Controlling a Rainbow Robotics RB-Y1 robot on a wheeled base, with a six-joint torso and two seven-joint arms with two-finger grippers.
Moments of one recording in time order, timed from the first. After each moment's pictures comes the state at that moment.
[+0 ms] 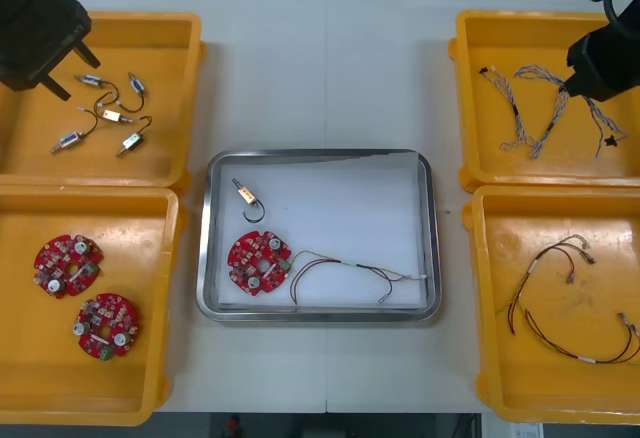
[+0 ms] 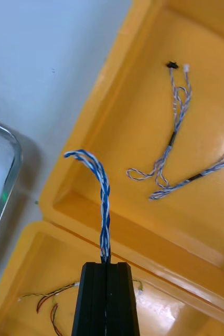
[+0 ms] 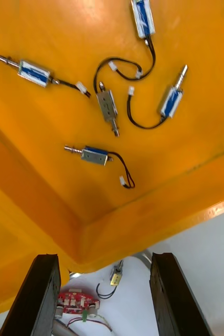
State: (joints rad) right arm -0.81 -0.80 -0.04 -1.75 -0.93 1.91 1.60; left arm -1.04 0.99 -0.34 -1.32 1.10 1.71 -0.21
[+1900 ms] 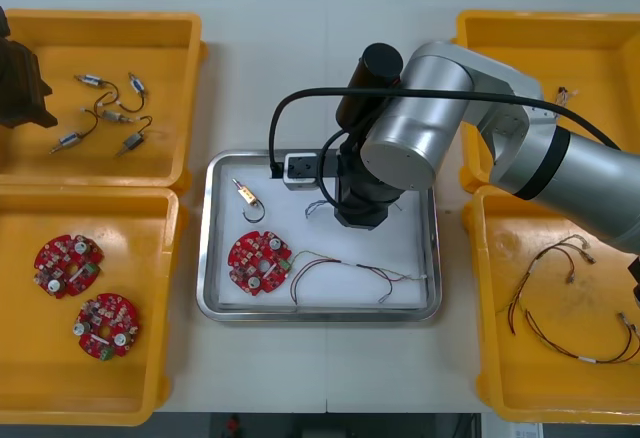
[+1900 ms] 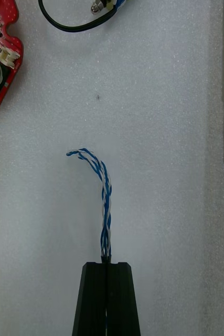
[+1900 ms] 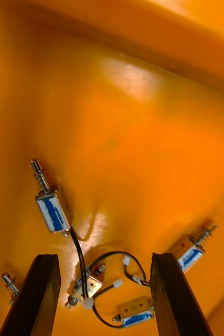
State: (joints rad) right arm -1.00 -0.57 0.90 -1.65 -0.86 1.38 2.00; left arm -1.07 0.95 -0.54 -0.70 1.18 1.22 0.21
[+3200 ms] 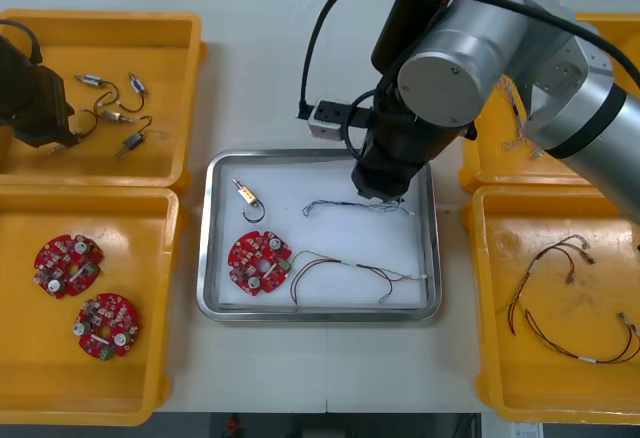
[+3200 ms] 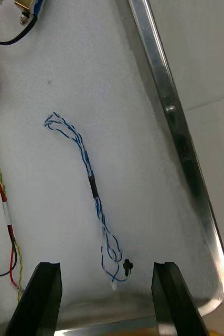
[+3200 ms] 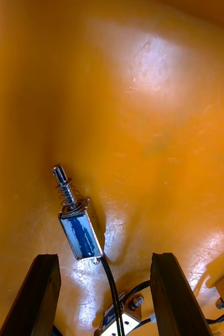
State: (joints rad) right arm -1.00 -0.60 0.68 -1.68 -0.96 1.61 1.79; left arm -1.07 0.91 -0.64 -0.67 1.22 1.16 0.21
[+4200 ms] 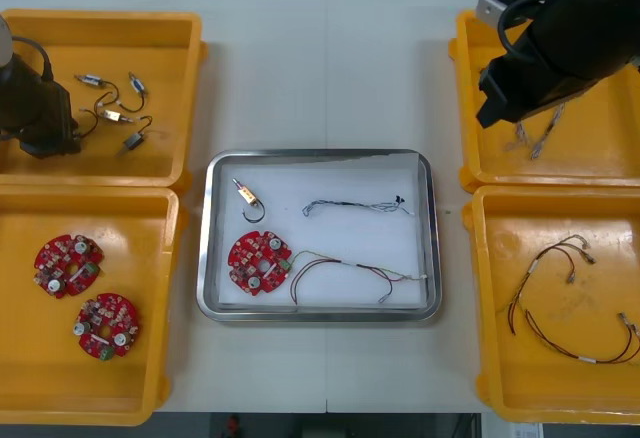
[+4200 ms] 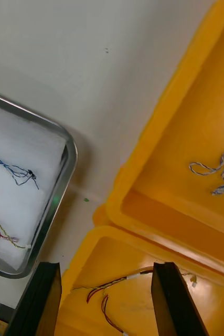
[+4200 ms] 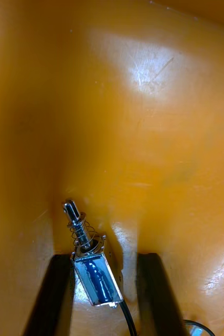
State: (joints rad) right arm -0.94 -0.82 0.28 -1.78 -1.02 1.90 1.26; left arm -1.05 0.89 -0.70 -0.66 1.21 1.11 0.21
